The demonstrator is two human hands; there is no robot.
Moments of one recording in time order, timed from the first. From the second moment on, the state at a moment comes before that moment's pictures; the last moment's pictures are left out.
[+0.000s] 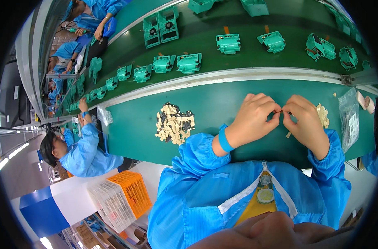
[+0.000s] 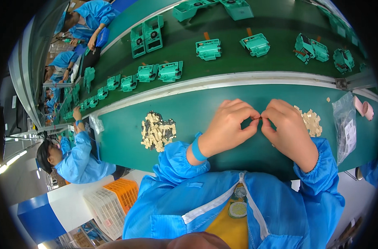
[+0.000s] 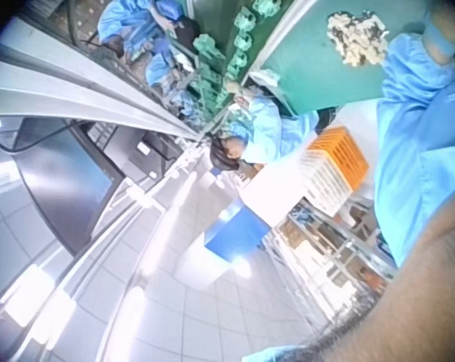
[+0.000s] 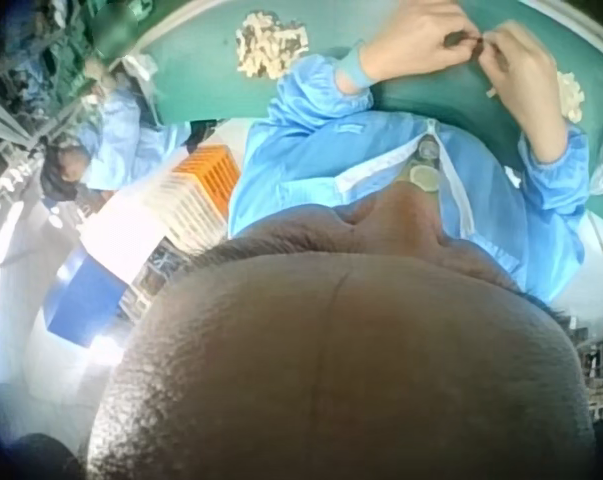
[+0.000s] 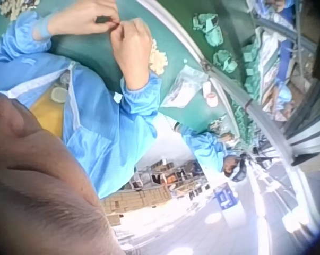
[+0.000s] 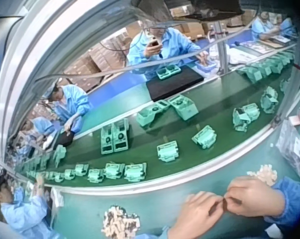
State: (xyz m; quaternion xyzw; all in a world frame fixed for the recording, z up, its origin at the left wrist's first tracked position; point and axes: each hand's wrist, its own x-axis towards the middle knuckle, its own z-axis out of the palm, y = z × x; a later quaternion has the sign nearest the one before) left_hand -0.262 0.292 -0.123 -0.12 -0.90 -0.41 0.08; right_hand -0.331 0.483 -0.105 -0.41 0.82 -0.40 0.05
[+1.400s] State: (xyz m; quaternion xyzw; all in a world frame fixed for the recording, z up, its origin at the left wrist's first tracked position) left_hand -0.265 0.306 -0.142 -0.13 -0.94 -0.21 0.23; right_hand -0.493 0.455 -0.156 -0.24 0.86 -0.45 0.04
